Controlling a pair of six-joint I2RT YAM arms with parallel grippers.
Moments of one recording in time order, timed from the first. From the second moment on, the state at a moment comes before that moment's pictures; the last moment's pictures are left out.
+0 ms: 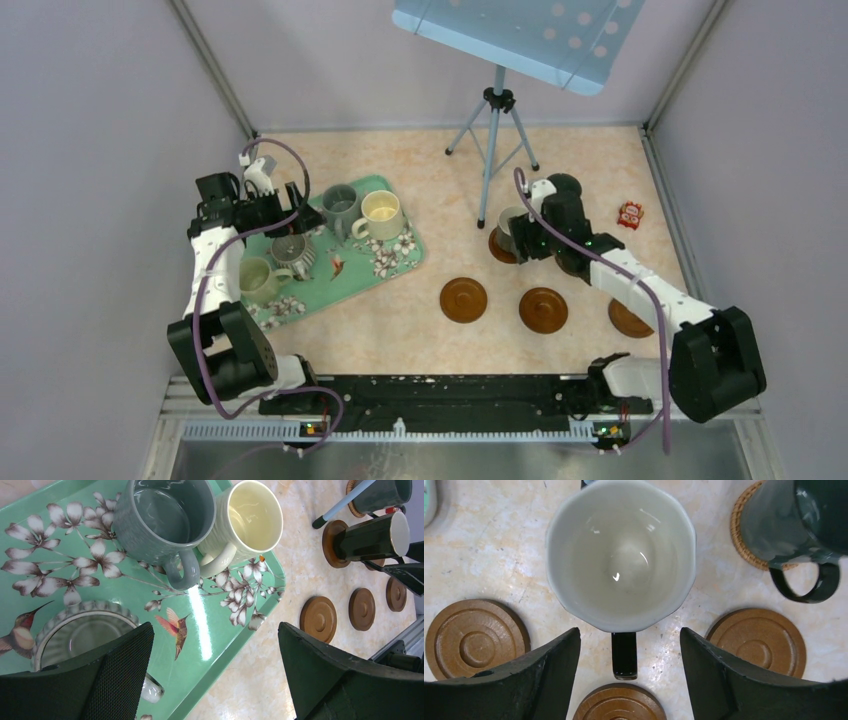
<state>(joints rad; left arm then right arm) 0.37 1.35 1.07 -0.58 0.81 0.07 0.40 1.26 0.77 -0.24 0.01 0.00</state>
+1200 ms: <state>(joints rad) 0.25 1.47 1.13 -0.63 0.84 0.27 0.72 1.77 1.43 -0.35 -0.19 0.03</state>
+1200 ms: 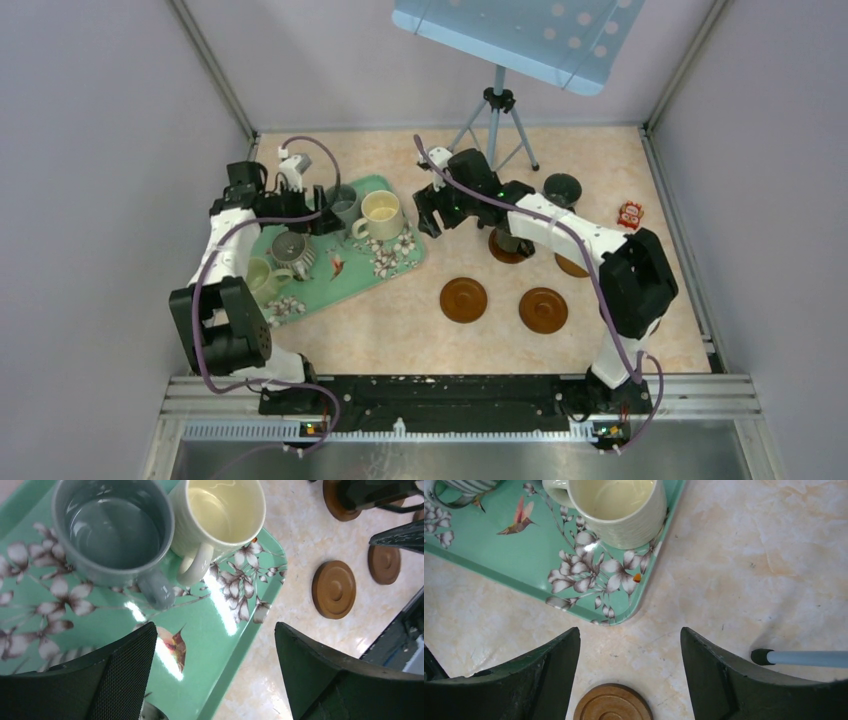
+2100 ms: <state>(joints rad) -0.05 1.70 1.25 -0.54 0.58 0.31 0.67 1.67 1.27 -0.29 -0.16 0.06</state>
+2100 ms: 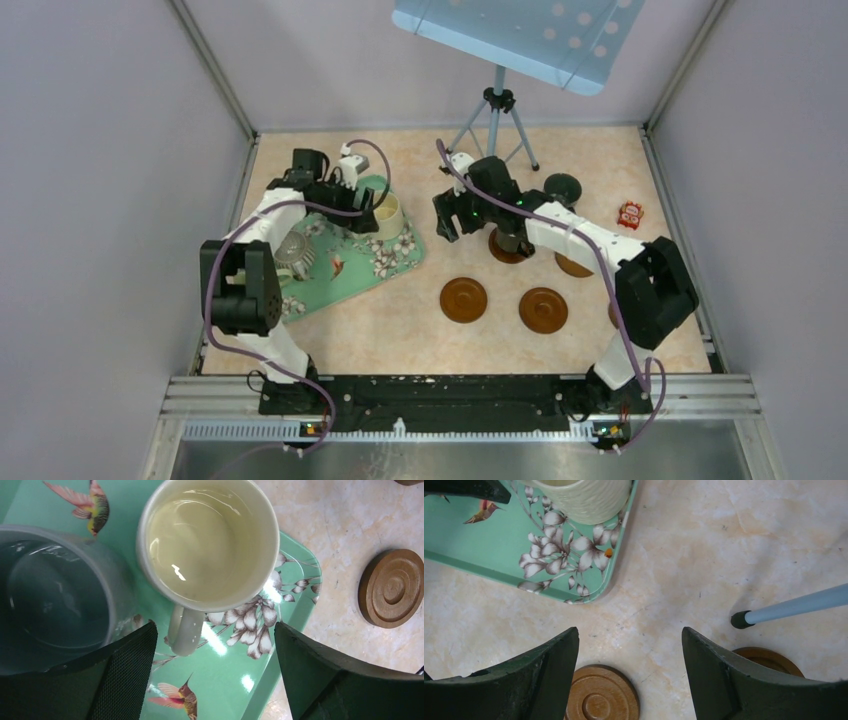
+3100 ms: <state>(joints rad) -0.17 1.59 1.16 -0.55 0.66 0.23 0.64 1.66 1.26 -0.30 -0.15 0.08</state>
